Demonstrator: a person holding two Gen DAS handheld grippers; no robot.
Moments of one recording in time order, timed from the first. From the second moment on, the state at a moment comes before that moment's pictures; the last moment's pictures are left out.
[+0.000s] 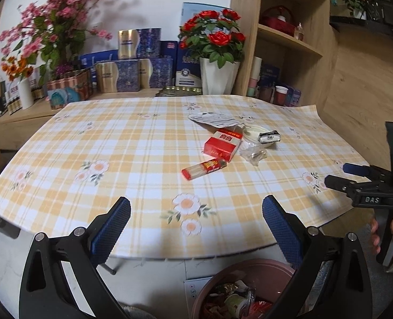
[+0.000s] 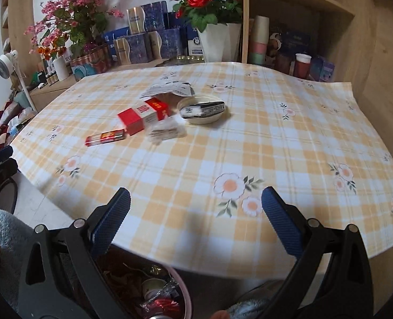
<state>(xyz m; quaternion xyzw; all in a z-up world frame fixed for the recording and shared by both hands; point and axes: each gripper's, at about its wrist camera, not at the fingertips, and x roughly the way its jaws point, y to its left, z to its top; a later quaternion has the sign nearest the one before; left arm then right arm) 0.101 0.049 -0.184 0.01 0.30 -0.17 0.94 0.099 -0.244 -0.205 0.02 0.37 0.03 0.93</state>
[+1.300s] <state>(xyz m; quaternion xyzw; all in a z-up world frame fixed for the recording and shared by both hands) 0.246 -0.033 -0.247 0.17 0.42 -0.31 0.84 0.148 -0.274 -0.242 0.09 0.40 0.04 0.91</state>
